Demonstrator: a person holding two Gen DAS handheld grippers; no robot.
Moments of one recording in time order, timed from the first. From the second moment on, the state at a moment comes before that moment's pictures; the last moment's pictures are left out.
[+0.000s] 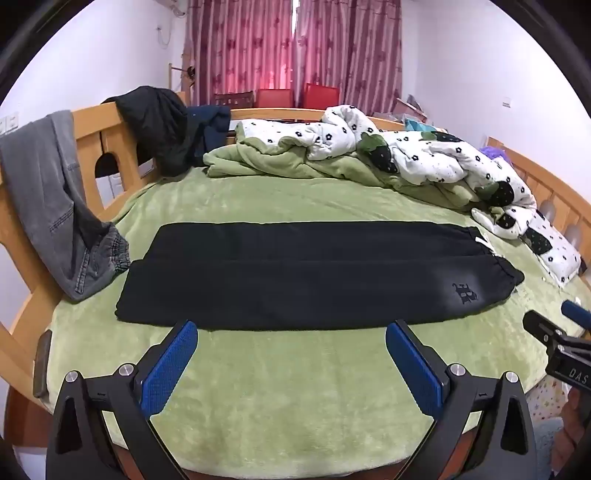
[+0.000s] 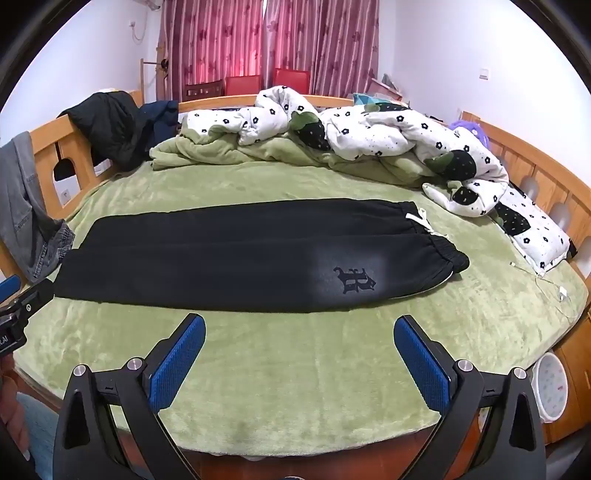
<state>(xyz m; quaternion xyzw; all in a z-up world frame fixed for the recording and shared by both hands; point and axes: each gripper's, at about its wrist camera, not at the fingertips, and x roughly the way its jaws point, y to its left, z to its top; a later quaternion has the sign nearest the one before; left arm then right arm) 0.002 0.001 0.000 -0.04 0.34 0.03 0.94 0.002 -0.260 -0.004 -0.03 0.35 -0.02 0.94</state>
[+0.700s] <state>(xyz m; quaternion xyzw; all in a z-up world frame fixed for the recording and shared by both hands) -0.004 0.004 -0.002 -0.04 0.33 0.03 0.94 0.002 -0.260 -0.008 -0.03 0.36 -0.02 0.93</state>
